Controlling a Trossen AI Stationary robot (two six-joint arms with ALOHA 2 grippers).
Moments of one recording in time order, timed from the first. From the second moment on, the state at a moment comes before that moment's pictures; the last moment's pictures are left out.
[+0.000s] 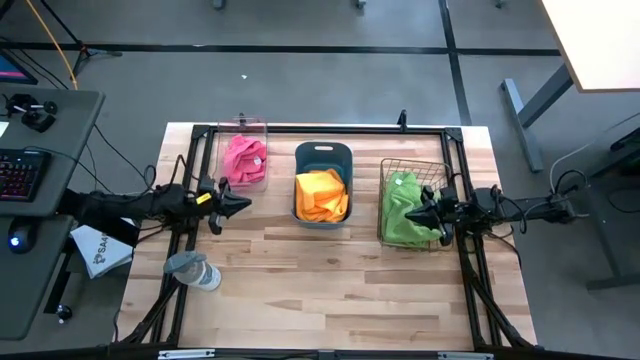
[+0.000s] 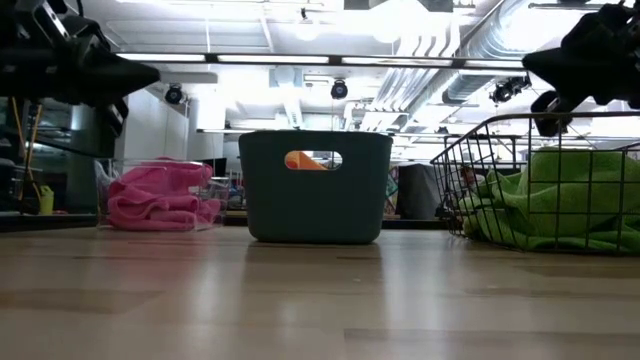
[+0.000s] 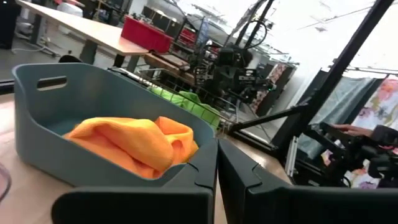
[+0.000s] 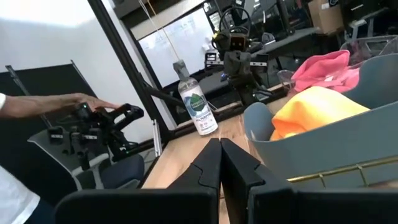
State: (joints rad) left arm -0.07 0.00 0.01 0.04 -0.19 -0.43; right arm 0.11 0.00 0.01 0.08 0.00 0.42
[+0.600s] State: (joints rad) left arm -0.09 0.00 0.01 0.04 -0.19 -0.43; right arm 0.11 0.01 0.01 0.02 0.00 0.42
